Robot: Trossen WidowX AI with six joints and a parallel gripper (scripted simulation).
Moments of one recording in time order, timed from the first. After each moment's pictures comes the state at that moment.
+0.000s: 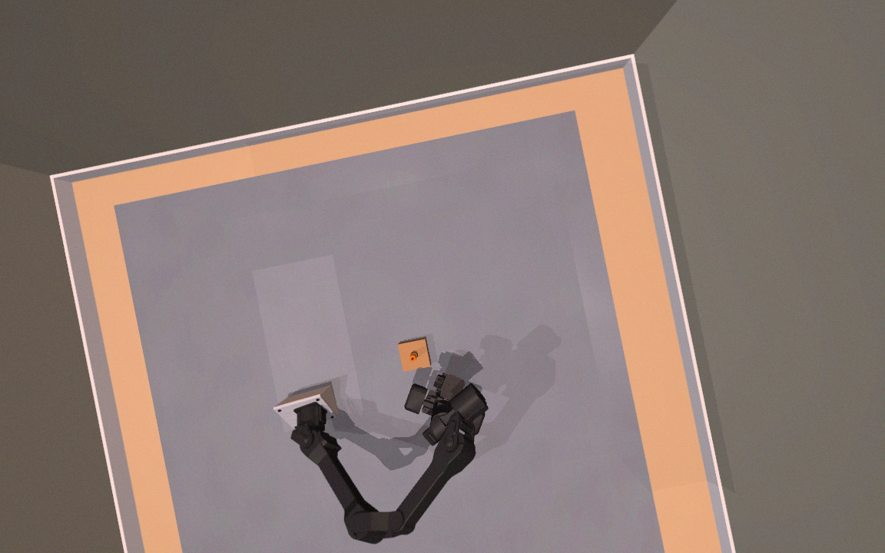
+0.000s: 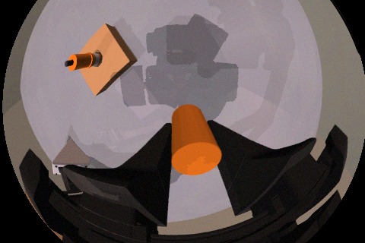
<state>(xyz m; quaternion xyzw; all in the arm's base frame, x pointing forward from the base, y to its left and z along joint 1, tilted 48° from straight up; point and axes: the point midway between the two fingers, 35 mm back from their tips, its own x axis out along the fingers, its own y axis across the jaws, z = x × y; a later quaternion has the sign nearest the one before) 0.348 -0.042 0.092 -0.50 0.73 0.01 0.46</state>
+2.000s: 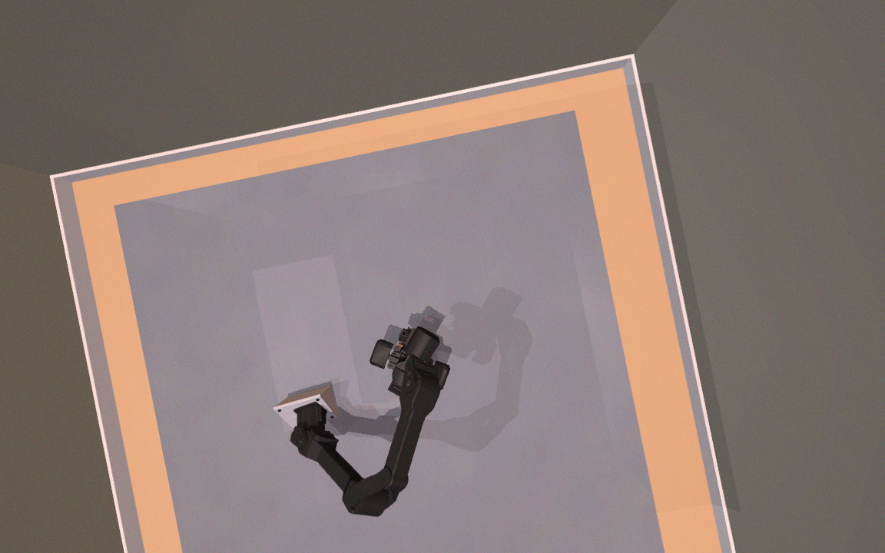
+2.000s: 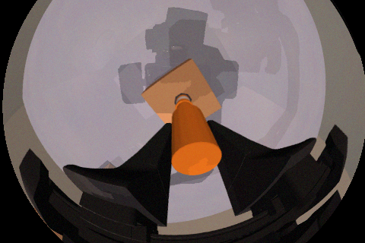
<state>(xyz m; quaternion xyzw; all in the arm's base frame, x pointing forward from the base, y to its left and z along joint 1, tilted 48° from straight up) 0.309 0.047 -0.002 -0.50 0.74 0.00 0.46</state>
